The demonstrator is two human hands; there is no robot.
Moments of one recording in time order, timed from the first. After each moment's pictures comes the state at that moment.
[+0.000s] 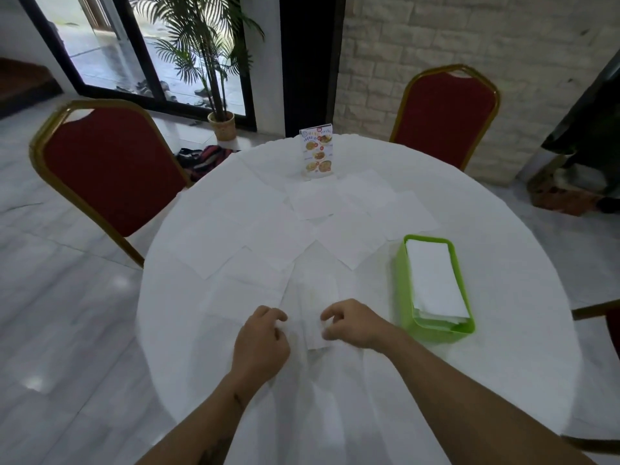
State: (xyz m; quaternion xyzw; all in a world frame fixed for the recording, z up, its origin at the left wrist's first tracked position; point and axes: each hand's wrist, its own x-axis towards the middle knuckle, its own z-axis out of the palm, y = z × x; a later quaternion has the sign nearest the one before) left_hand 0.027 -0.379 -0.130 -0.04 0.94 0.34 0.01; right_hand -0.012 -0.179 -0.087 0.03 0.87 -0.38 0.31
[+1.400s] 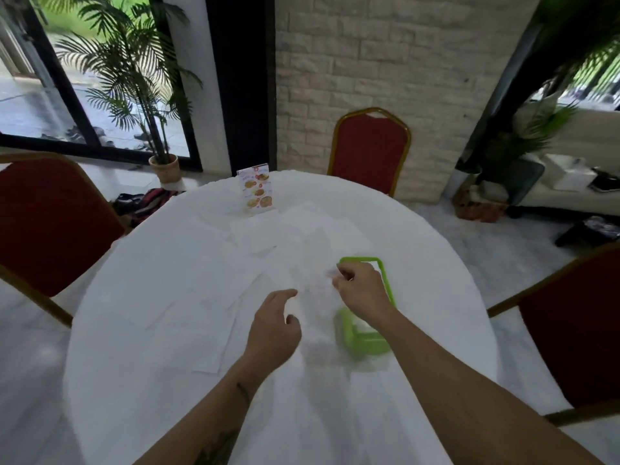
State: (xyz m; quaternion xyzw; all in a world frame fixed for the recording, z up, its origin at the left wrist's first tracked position) left_hand -0.005 -0.279 -0.058 0.08 0.89 0.45 0.00; right_hand -0.024 -0.101 -0.007 0.12 0.90 -0.42 -0.05
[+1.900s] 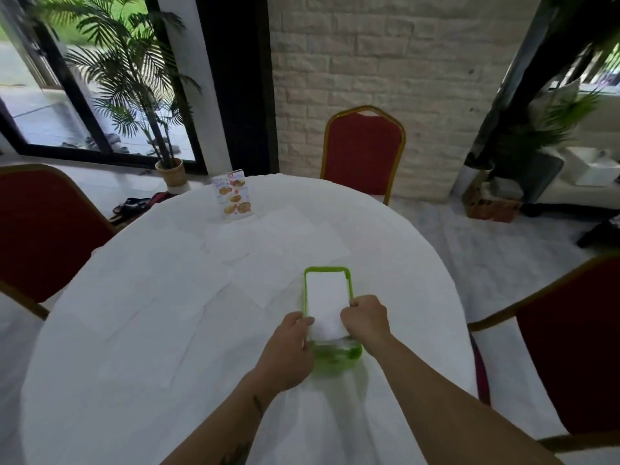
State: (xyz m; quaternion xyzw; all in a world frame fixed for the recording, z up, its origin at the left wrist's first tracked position) left_hand -0.002 -0.160 -0.066 0.14 0.93 0.33 0.12; right_hand -0.021 0.003 -0.040 0.28 0.85 -0.43 0.07
